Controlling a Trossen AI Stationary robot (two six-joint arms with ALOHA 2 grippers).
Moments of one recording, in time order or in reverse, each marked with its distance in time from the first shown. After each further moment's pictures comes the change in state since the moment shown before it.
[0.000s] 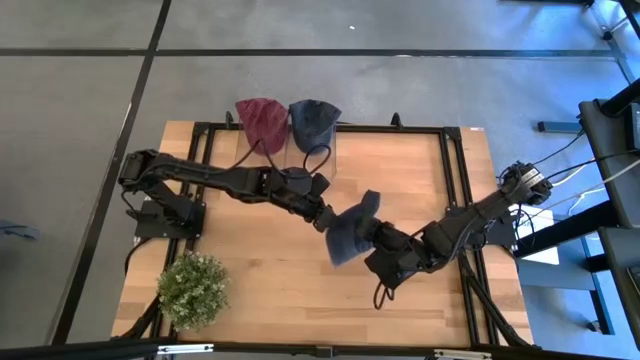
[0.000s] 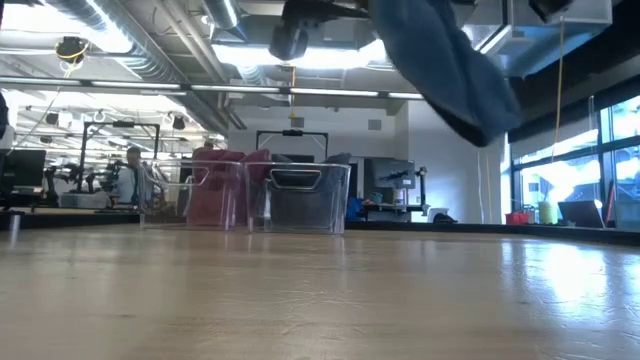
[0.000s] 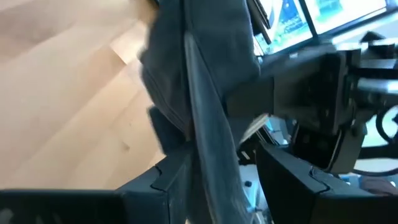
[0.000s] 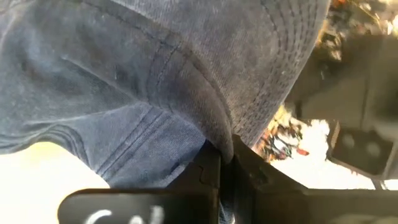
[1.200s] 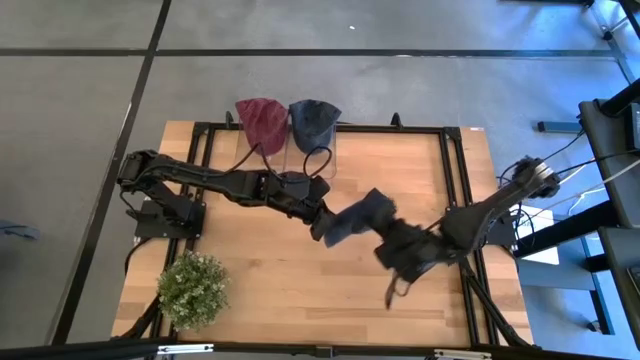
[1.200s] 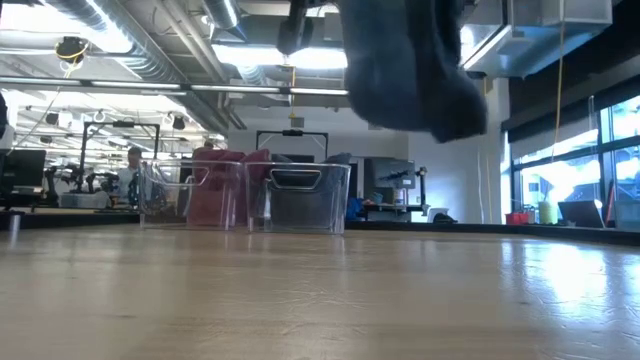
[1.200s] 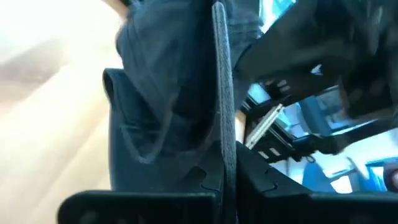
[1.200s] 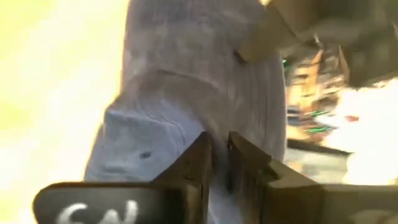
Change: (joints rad) left arm -0.035 -0.008 0.002 0.013 -0.069 0.184; right arm 0.023 -0.106 -0.001 -0.053 -0.052 0.381
